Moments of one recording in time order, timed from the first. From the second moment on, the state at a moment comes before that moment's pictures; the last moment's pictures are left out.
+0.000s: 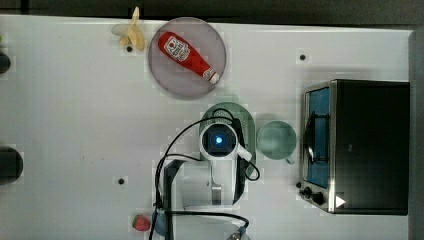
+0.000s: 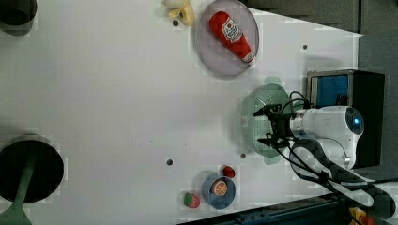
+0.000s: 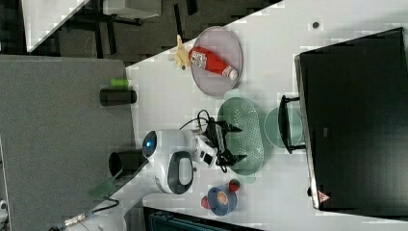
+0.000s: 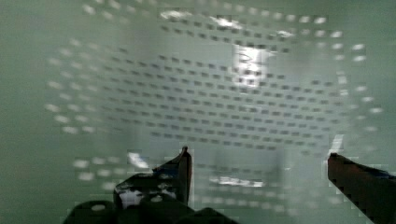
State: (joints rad) arm 0.02 0.30 -0.03 -2.48 -0.03 1.12 0.65
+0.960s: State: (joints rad) arm 0.07 0.38 0.03 -2.45 -0.02 1.24 0.72
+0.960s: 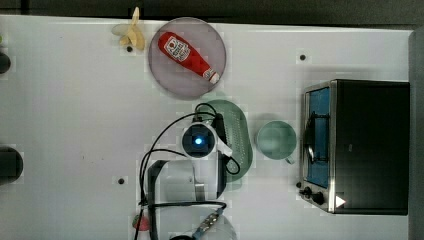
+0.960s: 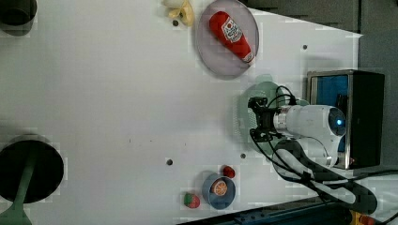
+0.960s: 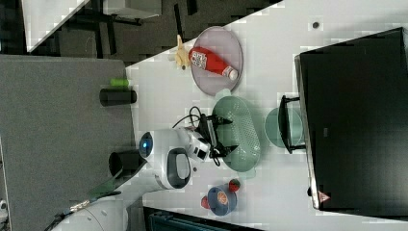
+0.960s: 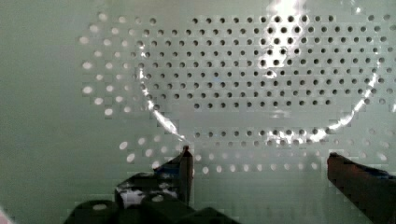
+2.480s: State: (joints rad) arm 0.42 0.50 0.05 -2.21 0.16 1.10 1.10
